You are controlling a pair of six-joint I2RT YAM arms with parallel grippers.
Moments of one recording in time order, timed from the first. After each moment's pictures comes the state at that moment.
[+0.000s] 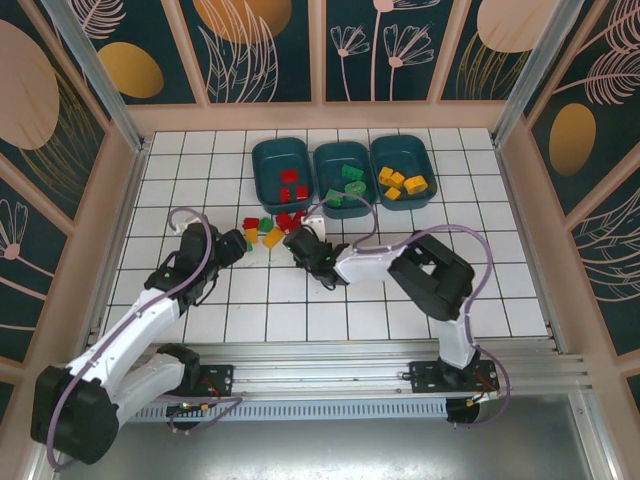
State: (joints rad) left arm -0.36 0.99 0.60 -0.33 -0.17 -0.75; right arm 0.98 1.94 1.10 -0.01 0.45 0.65
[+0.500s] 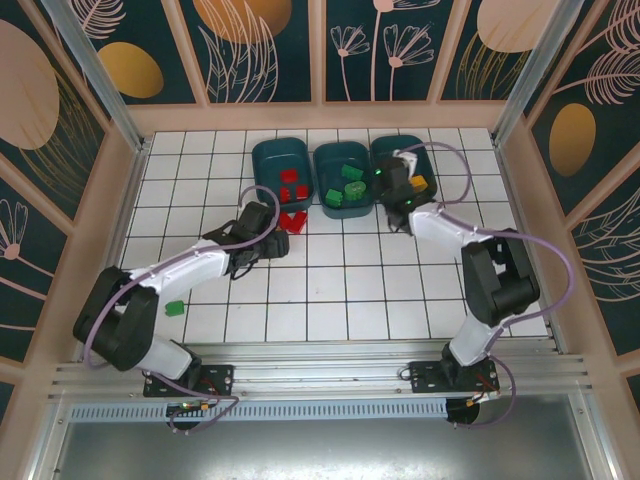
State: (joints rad) left arm -0.56 1.50 0.86 -0.33 -0.16 -0.55; right arm 0.39 1.73 1.12 -0.04 0.36 0.49
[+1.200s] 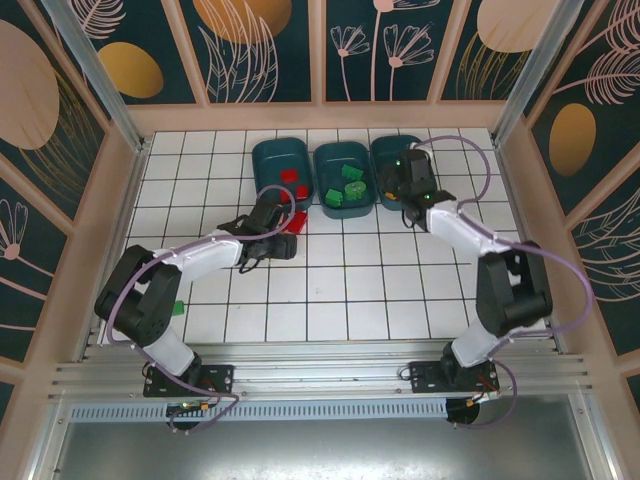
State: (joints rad) left arm -0.56 1.65 0.93 -0.31 -0.09 -0.42; right arm 0.37 1.57 1.08 -0.10 0.27 0.48
